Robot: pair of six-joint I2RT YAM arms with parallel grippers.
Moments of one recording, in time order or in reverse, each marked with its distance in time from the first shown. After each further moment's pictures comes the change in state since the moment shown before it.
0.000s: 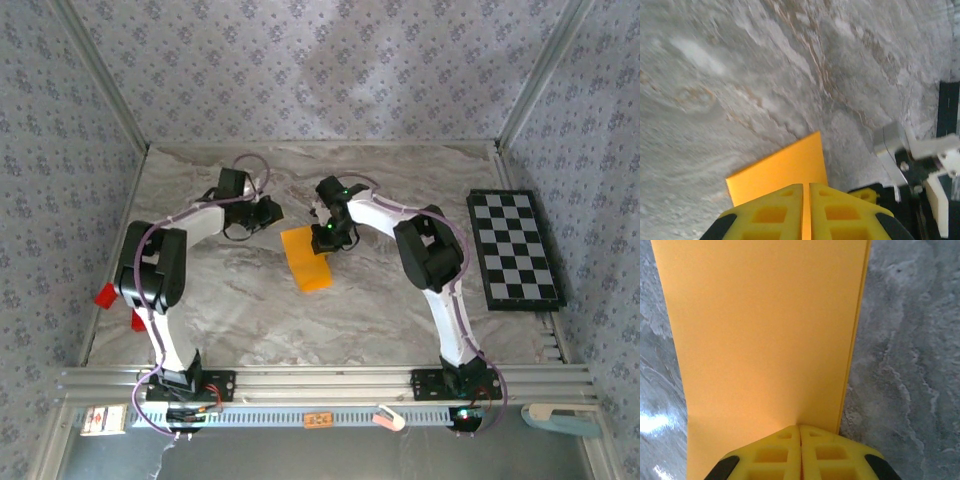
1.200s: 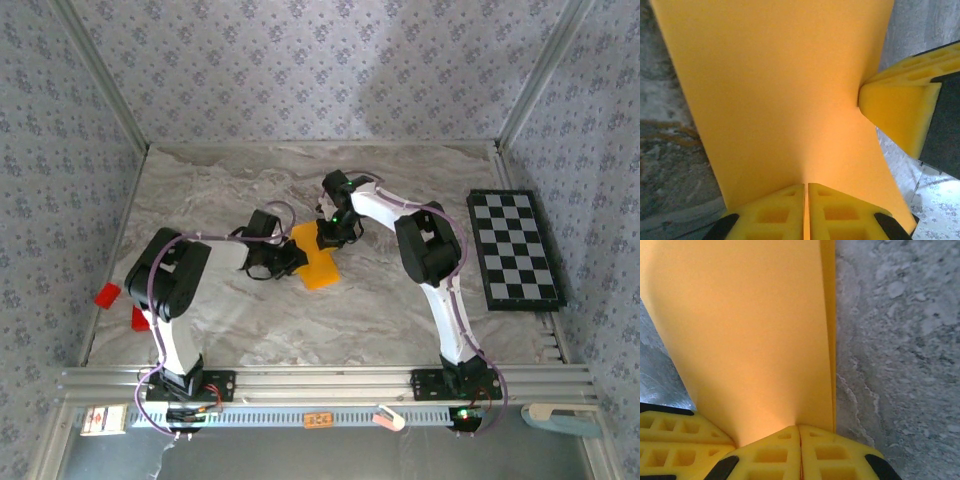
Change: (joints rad) left arm -0.216 -0.019 -0.305 0.219 0.039 -0.299; right arm -0.046 0.055 0.093 -0.108 -0.028 0.008
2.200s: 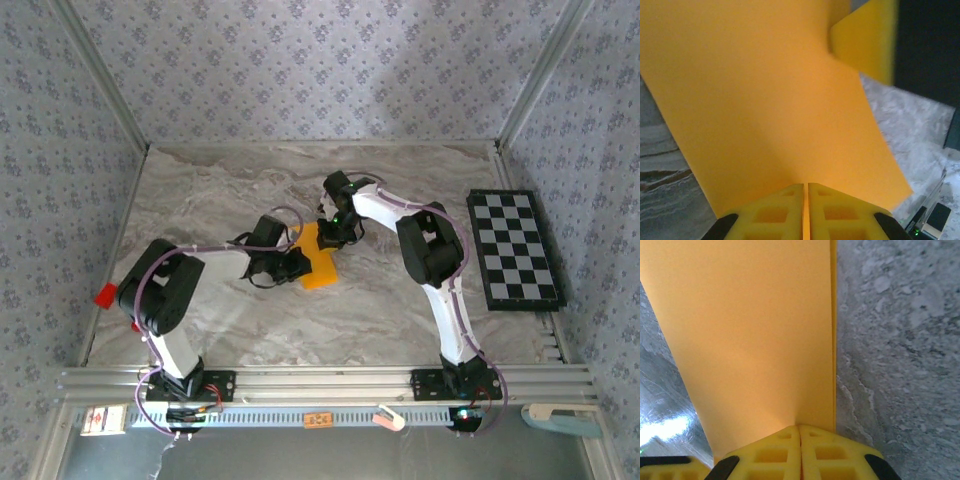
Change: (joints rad) left arm -0.087 -0.093 -0.043 -0.047 -0.089 0.061; right arm -0.002 -0.022 -0.042 0.043 -0.002 0.053
